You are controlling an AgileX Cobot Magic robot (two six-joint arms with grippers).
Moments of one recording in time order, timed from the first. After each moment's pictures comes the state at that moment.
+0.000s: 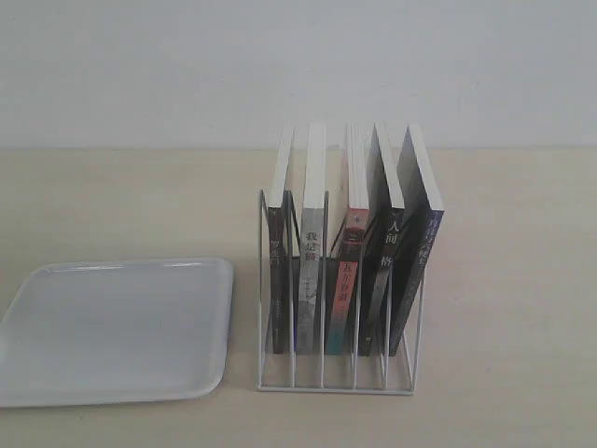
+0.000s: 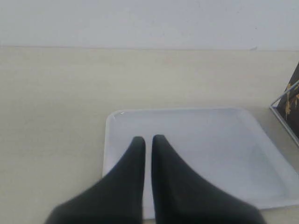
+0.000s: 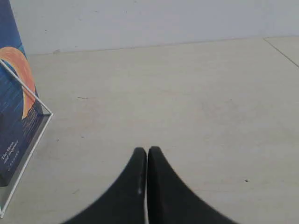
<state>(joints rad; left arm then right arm) -0.11 0.00 0.00 0.11 0.35 -0.17 0.01 0.00 0.00 -0.01 0.35 0.09</state>
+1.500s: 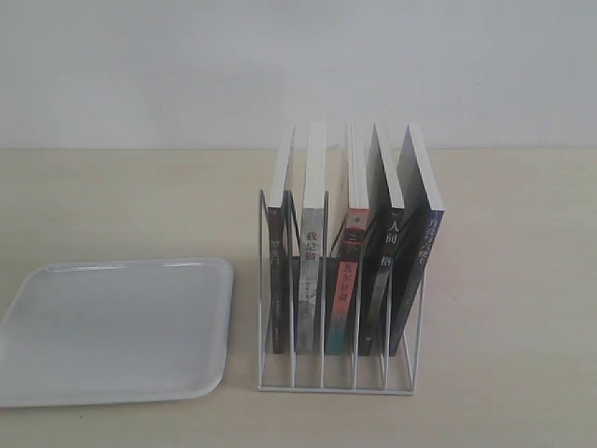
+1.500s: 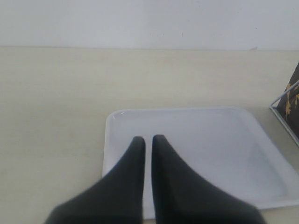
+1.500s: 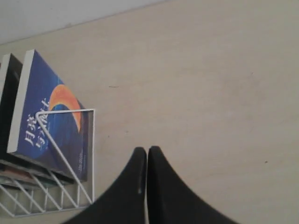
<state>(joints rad) -0.11 0.00 0.00 0.11 0.35 -0.17 0.01 0.76 -0.90 0.11 0.92 0.19</state>
